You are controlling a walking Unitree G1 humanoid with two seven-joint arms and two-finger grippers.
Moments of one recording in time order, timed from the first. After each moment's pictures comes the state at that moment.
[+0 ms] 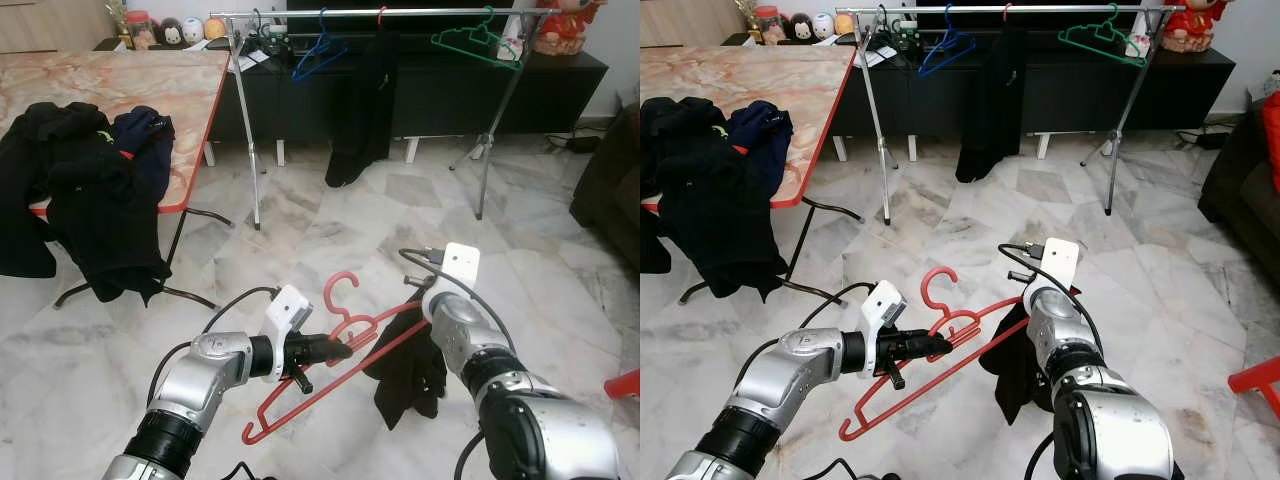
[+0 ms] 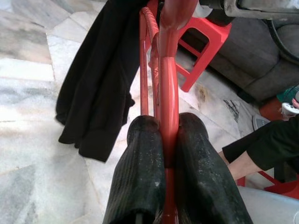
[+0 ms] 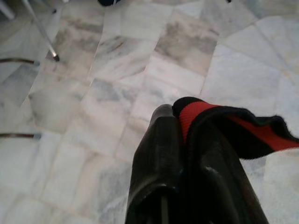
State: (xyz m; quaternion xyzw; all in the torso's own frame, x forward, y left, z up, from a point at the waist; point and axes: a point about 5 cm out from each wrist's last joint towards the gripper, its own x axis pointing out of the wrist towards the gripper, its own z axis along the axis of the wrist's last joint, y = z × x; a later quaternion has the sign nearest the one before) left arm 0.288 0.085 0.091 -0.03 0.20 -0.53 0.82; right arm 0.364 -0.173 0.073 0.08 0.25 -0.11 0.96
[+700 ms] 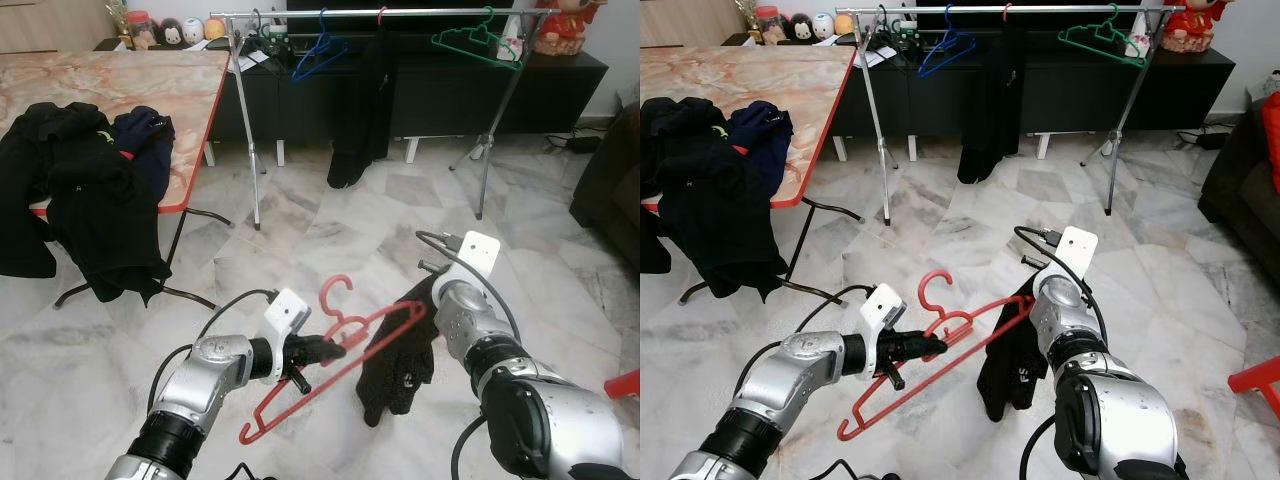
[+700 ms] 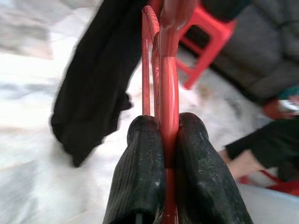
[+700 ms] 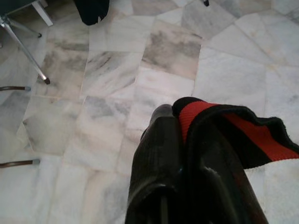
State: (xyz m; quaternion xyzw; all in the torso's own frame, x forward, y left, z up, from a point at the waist) left arm 0.286 0.086 0.083 -0.03 0.21 -0.53 0.82; right arm 0.368 -0.177 0.081 0.12 0.23 -0.16 0.95
